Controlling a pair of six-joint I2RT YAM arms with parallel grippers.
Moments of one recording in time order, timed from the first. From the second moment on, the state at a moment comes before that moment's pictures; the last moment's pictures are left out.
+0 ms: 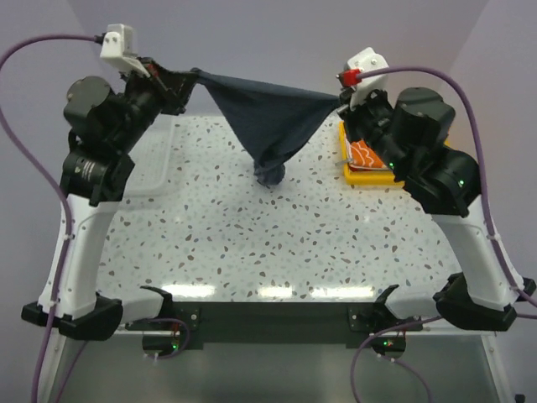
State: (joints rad) left arm -0.30 1.28 1.83 -0.45 0.14 -0.40; right arm 0.74 1.35 2.03 -0.78 0.34 -0.29
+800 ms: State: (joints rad) left arm -0.30 1.09 1.95 -0.39 0.24 -0.39; right arm 0.75 1.24 2.26 -0.88 0.03 -0.36
